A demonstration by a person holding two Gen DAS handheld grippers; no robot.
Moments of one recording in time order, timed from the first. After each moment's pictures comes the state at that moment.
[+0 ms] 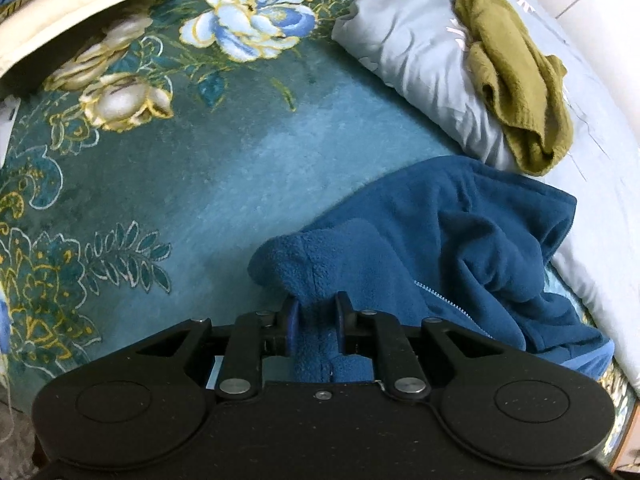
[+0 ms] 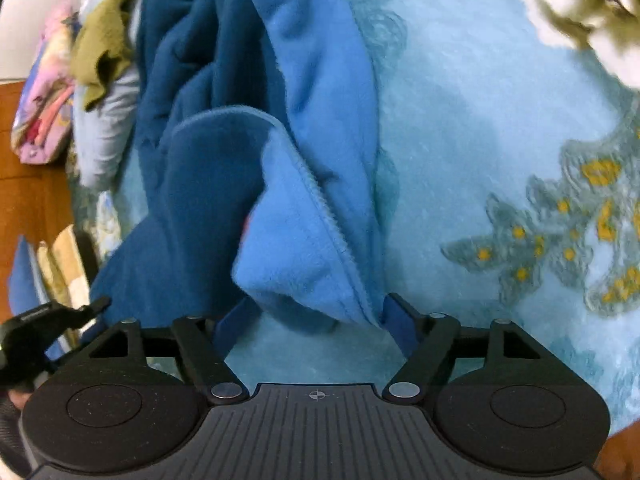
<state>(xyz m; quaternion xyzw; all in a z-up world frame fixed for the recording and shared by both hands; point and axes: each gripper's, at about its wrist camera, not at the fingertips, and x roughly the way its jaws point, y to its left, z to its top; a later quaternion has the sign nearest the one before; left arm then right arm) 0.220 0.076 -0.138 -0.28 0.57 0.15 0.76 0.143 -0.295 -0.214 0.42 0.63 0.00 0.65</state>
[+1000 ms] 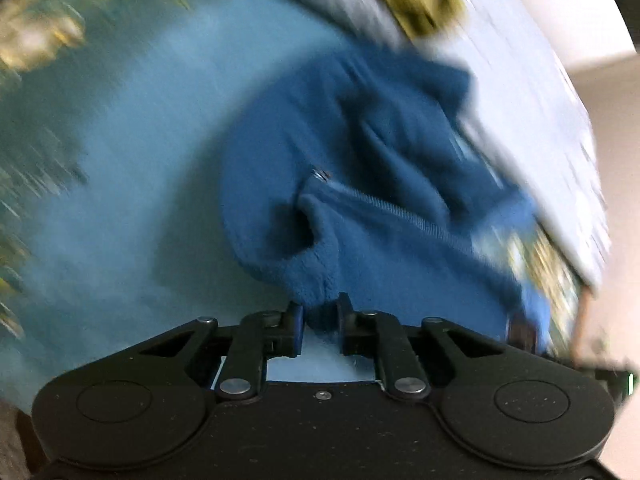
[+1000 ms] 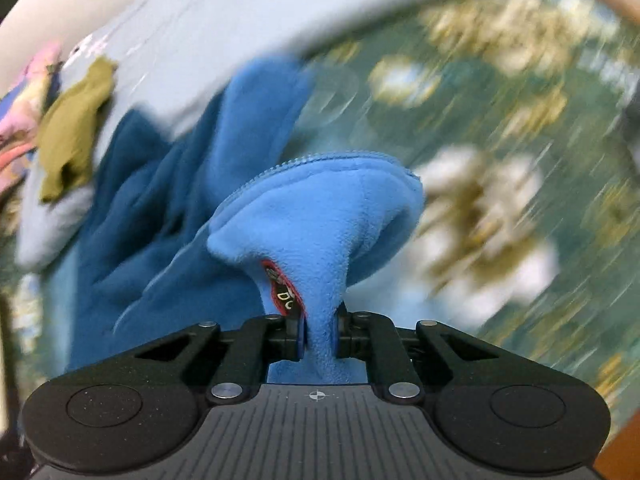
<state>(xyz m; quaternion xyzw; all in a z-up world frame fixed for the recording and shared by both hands) 0.167 -0.008 -0.133 -0.30 0.64 -0.05 0.71 0.171 -0.397 -0.128 0.24 0.53 -0.16 0.80</state>
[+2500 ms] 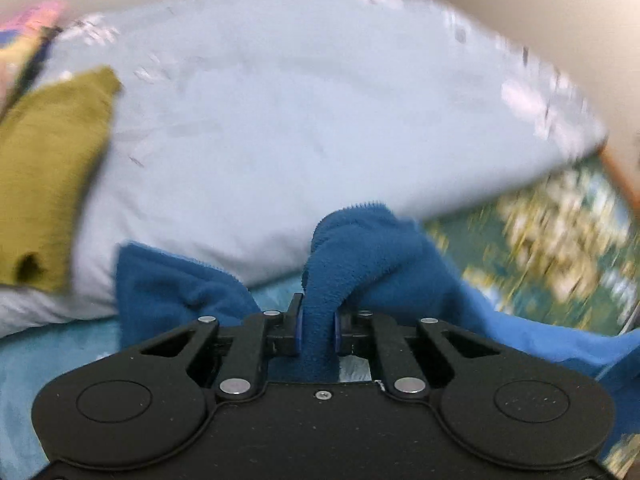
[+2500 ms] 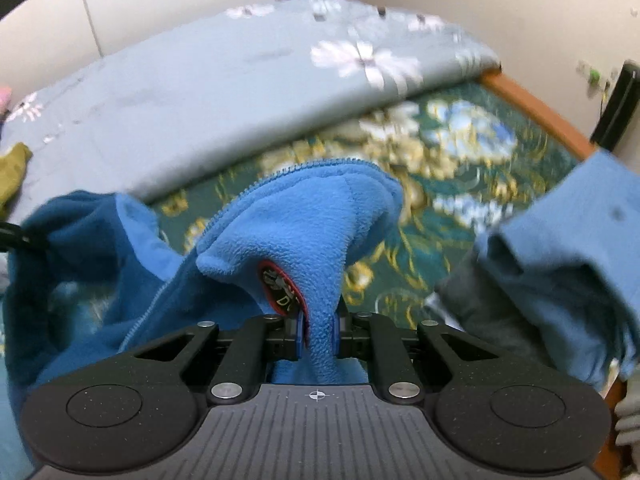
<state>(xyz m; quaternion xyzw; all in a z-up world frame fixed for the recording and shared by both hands) 0.373 -0.288 -0.110 0.03 0.46 -0.20 0.86 0.147 -0.546 -0.074 0.13 0.44 -0.24 0.86</state>
